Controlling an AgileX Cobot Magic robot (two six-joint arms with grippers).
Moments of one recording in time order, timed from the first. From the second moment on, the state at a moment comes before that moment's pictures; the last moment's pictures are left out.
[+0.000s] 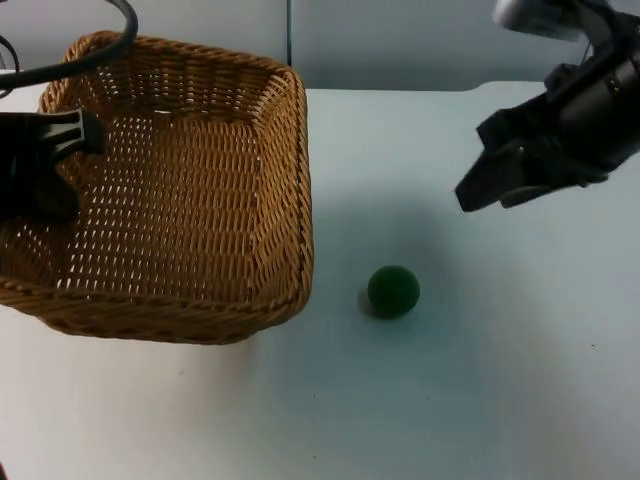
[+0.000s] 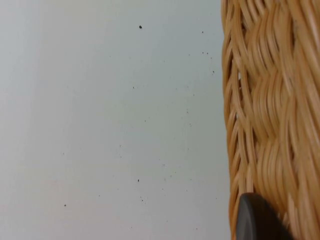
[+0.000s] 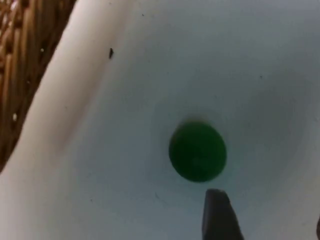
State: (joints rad) right arm 0.29 1.79 -1.08 0.66 0.63 -0.69; left arm -0.17 1.55 -0.67 -1.05 0.23 0.67
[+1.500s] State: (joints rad) right arm 0.54 2.06 -1.17 0.48 0.36 -0.68; left arm -0.17 1.55 -0.67 -1.05 0.23 0.68
